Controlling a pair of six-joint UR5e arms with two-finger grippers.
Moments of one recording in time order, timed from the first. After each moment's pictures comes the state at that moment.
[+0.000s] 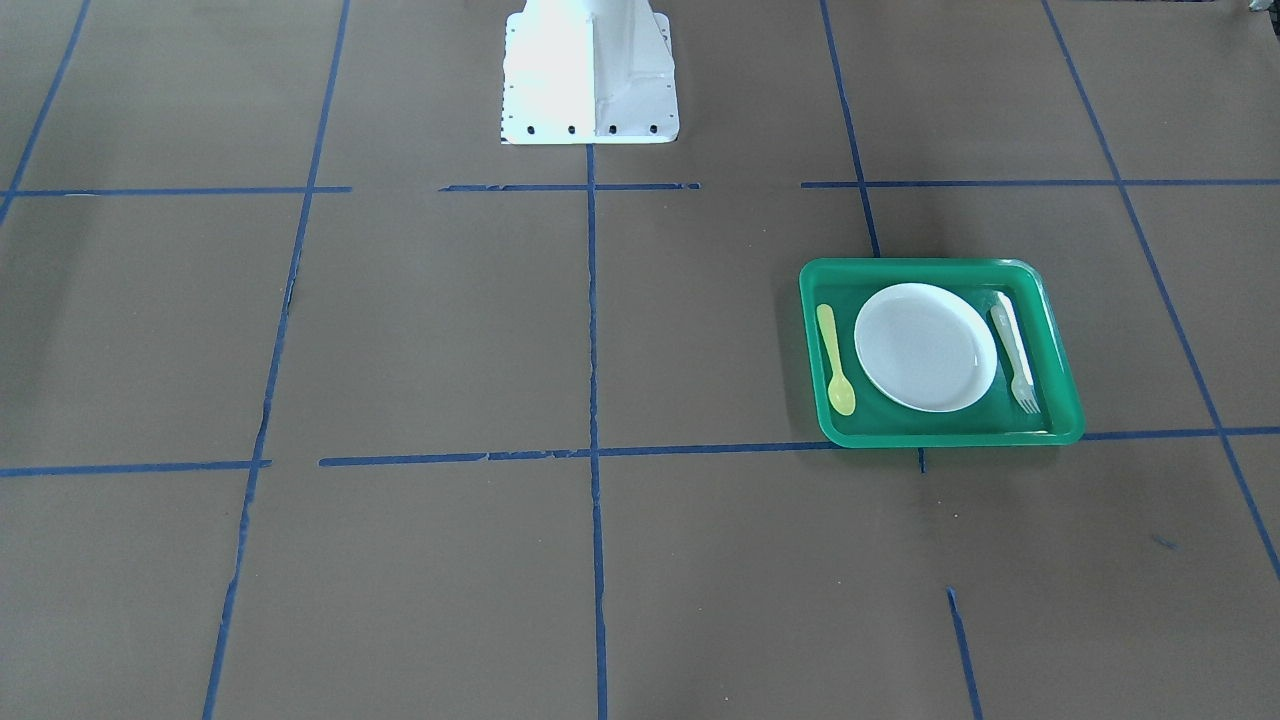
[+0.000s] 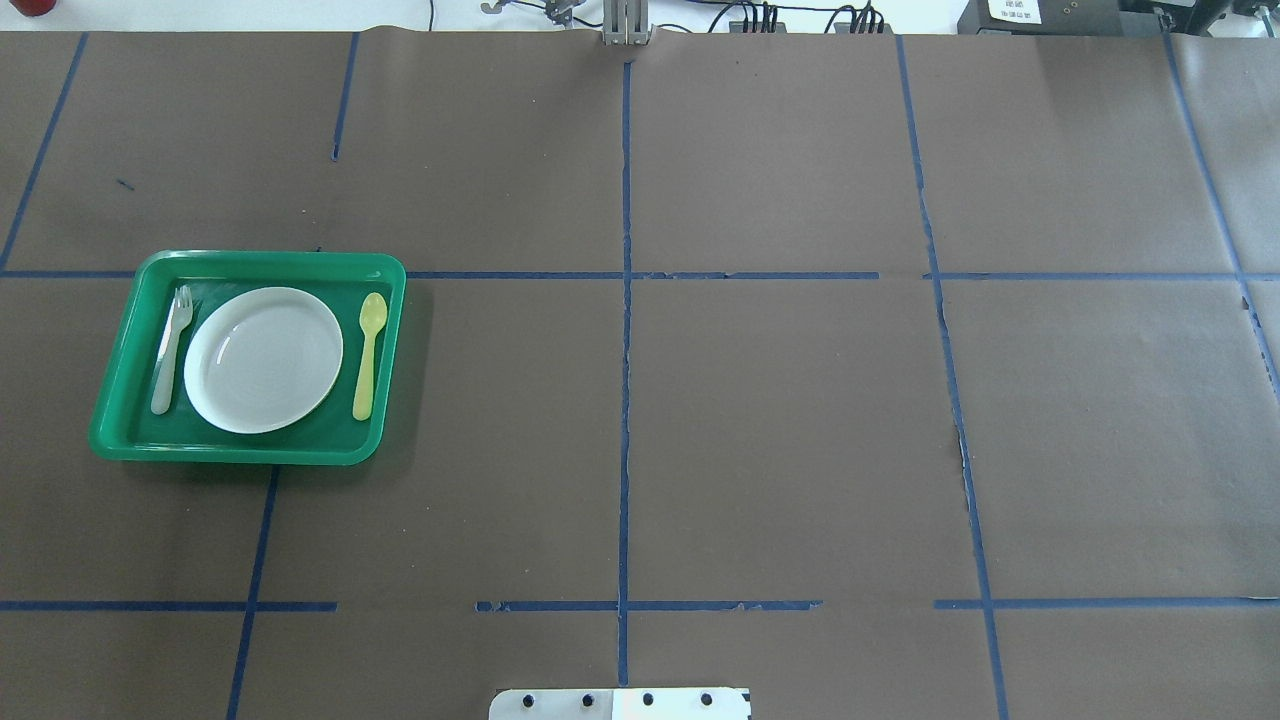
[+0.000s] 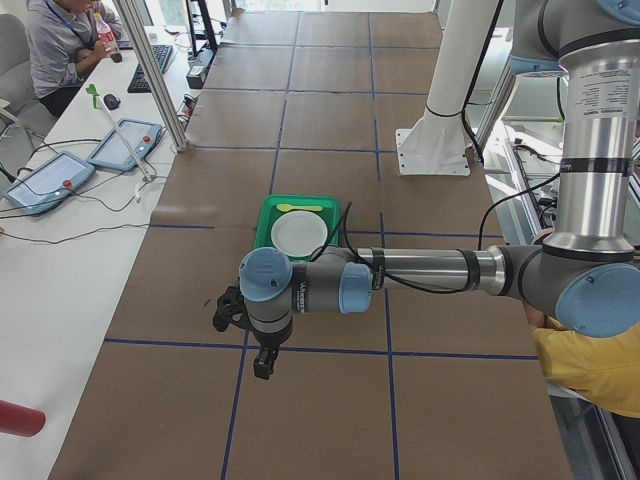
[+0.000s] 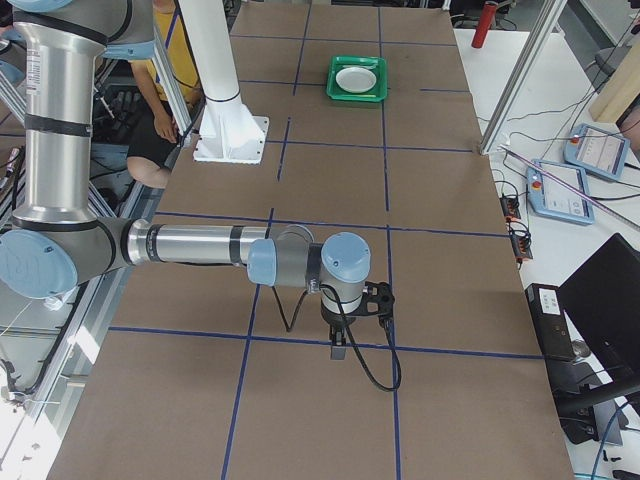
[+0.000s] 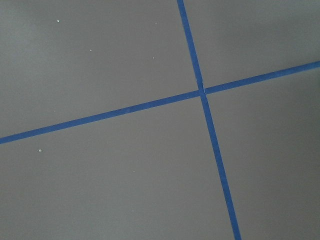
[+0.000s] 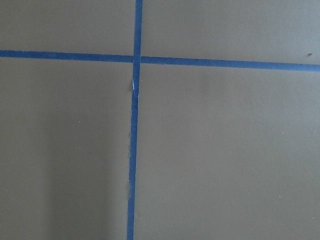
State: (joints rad) left arm -1.66 -1.55 -1.60 -1.58 -2.32 0.27; right arm 1.60 -1.70 1.72 -1.63 2.29 -0.06
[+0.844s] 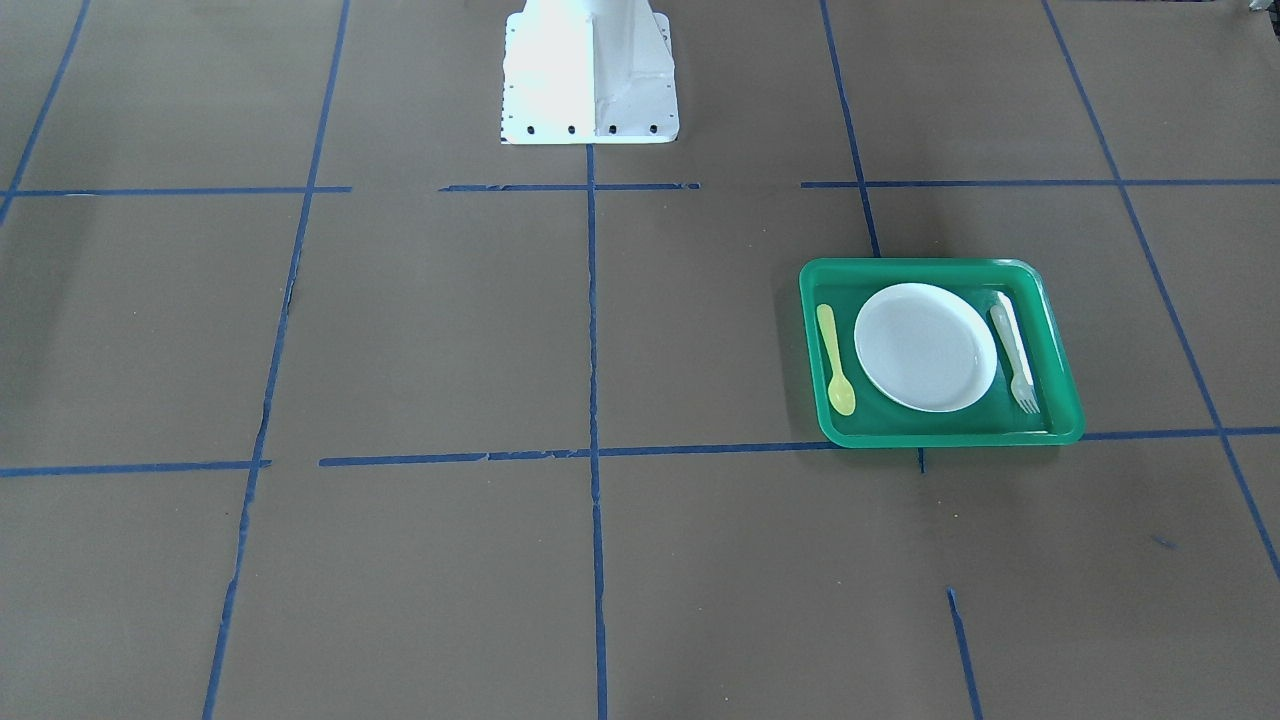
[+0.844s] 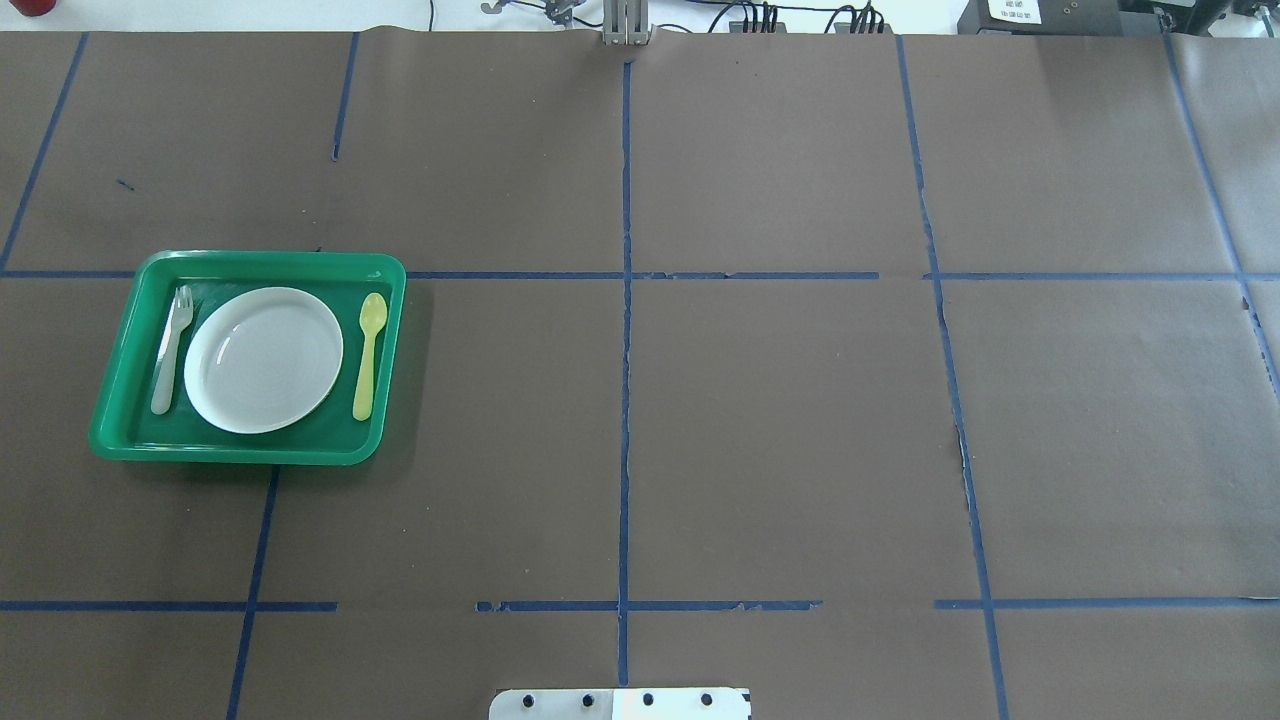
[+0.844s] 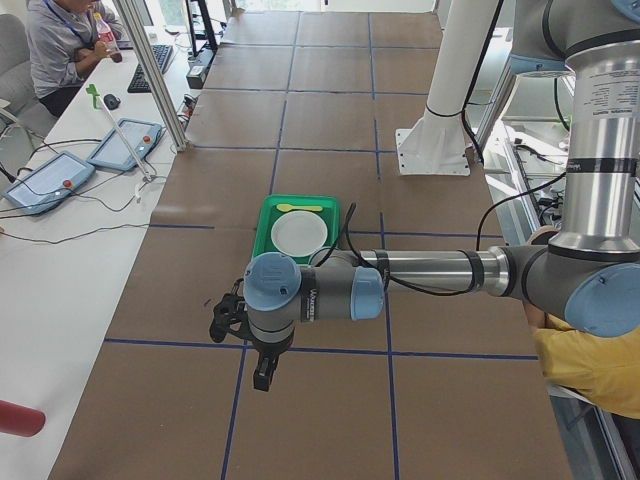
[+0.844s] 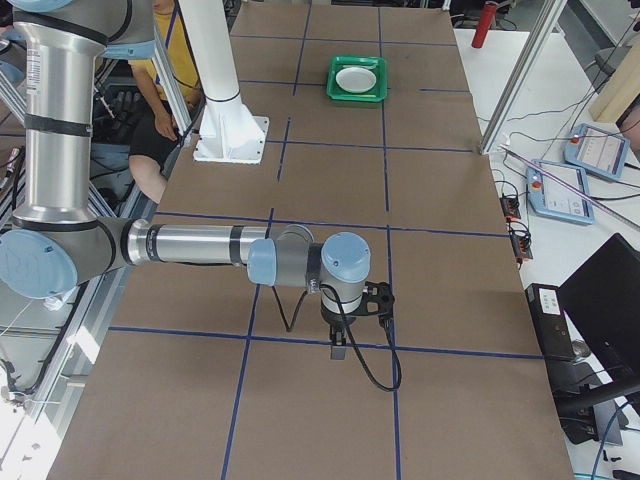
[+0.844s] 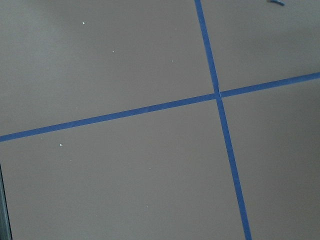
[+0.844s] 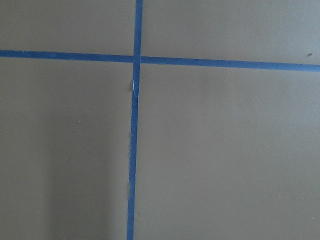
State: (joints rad) left arm -1.74 -1.55 -1.60 -1.58 -2.32 0.27; right arm 1.60 -1.70 1.72 -1.63 2.29 -0.06
